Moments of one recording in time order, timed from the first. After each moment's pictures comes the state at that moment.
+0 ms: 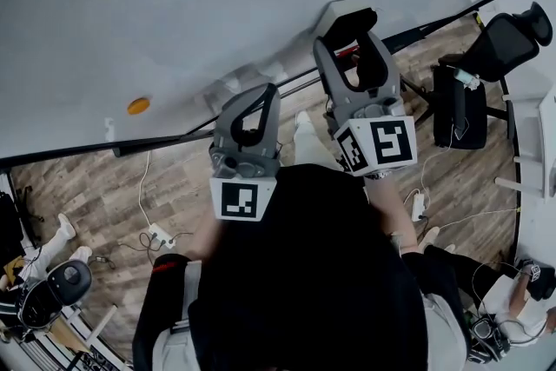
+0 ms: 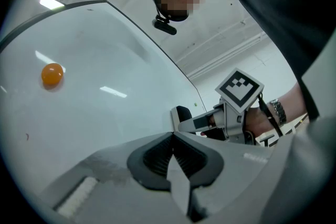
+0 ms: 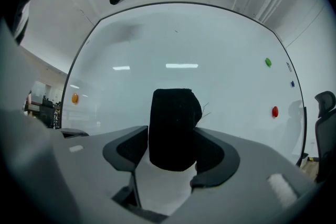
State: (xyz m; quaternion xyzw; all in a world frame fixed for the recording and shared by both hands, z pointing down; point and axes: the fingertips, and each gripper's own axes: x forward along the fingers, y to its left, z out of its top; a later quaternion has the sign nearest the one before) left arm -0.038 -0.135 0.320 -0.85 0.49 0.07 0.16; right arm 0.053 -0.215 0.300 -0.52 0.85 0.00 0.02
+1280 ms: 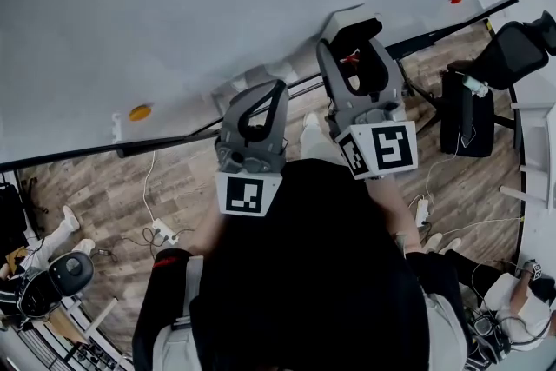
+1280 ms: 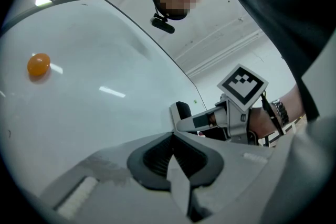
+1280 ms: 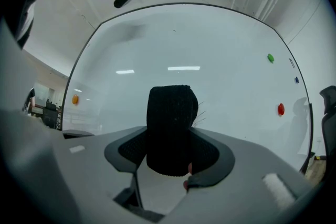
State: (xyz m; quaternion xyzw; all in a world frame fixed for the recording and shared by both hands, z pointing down) left arm -0.027 -0.155 0.322 -0.85 0.49 0.06 0.17; right arm 0.051 -0.226 0.302 -0.50 0.86 0.00 0.04
